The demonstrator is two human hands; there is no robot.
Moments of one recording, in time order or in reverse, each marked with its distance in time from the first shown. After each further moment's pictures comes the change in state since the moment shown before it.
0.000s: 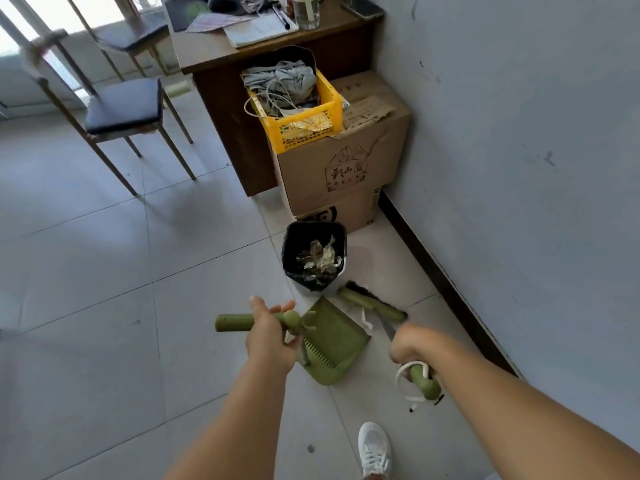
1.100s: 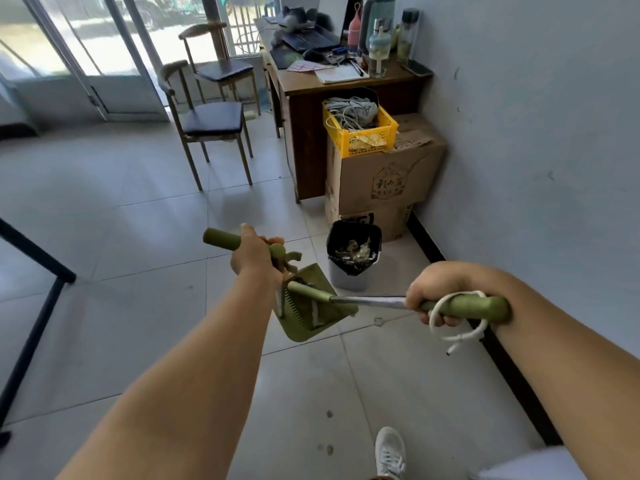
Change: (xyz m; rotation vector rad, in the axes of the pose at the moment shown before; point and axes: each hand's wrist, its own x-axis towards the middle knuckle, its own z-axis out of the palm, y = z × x) left_hand -0.104 0.070 -0.200 -0.224 -0.089 0.292; right_hand -0.222 -0.038 0.105 0.330 0.048 -0.215
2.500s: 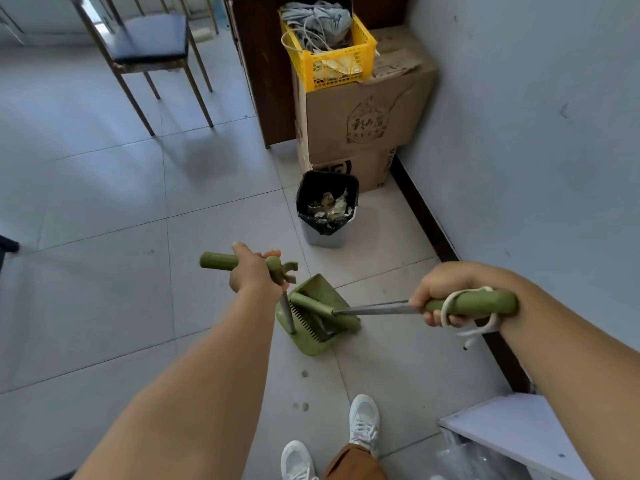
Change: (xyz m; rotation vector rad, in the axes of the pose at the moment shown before) left_hand 0.066 -0.132 0.046 0.115 0.220 -0.168; right_hand 0.107 0.076 -0.061 0.105 -0.218 0.295
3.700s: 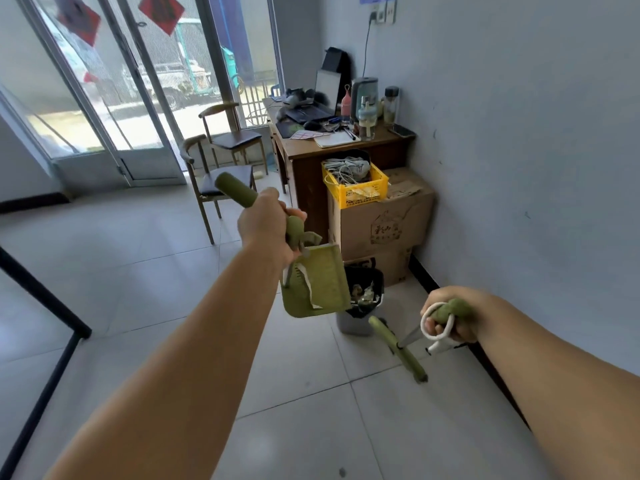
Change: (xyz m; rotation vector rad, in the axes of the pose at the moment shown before) left_hand -0.243 0.168 -0.073 0.024 -0.469 0.478; right_hand -0.108 0.003 0.074 0.535 0.259 -0.398
